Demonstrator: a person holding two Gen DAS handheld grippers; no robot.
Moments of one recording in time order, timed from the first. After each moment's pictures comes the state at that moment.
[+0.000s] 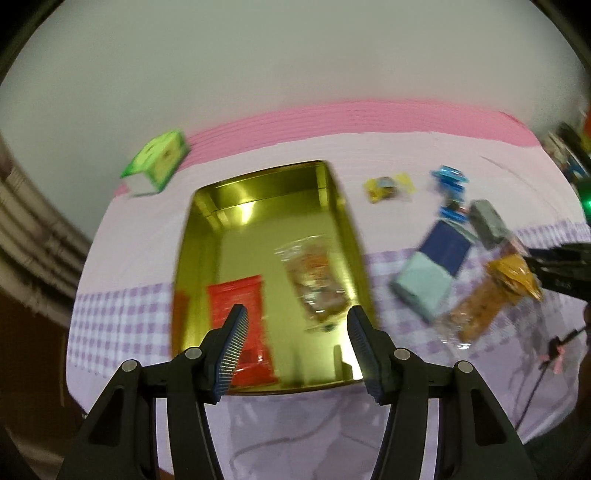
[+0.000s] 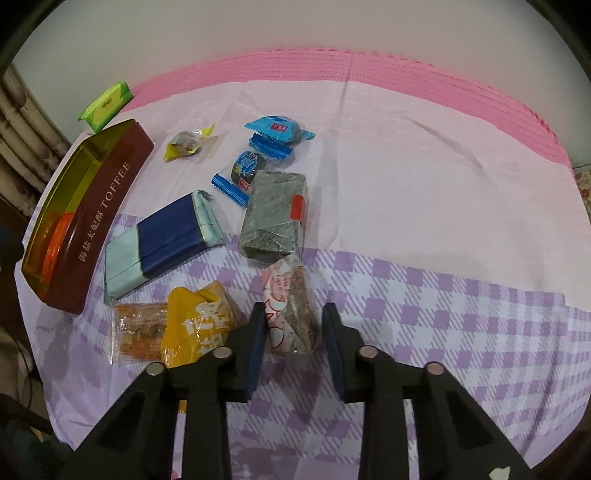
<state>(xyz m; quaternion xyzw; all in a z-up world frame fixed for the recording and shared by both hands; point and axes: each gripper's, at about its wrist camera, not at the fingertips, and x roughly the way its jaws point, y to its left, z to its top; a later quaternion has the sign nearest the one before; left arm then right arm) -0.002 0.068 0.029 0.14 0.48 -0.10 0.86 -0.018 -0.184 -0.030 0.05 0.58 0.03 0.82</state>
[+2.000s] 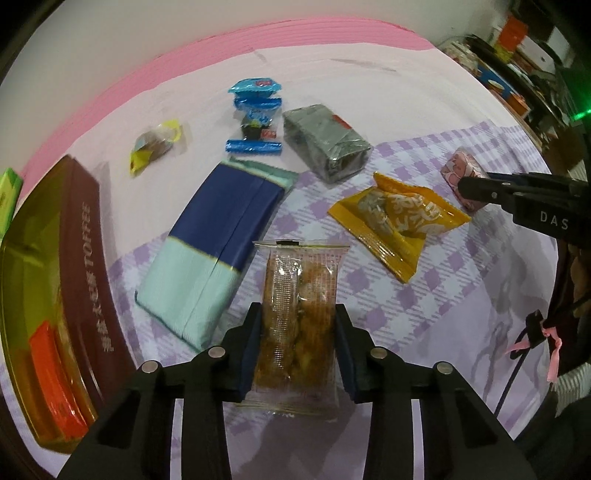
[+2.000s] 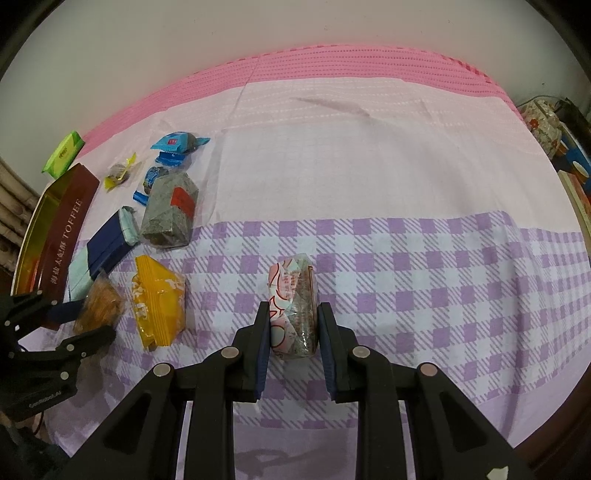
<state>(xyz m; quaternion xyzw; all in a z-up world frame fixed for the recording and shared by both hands) -0.003 -0.081 -0.055 0.17 0.56 -0.28 0.76 -0.060 -0.253 -0.028 0.12 0.56 -0.07 0.82</state>
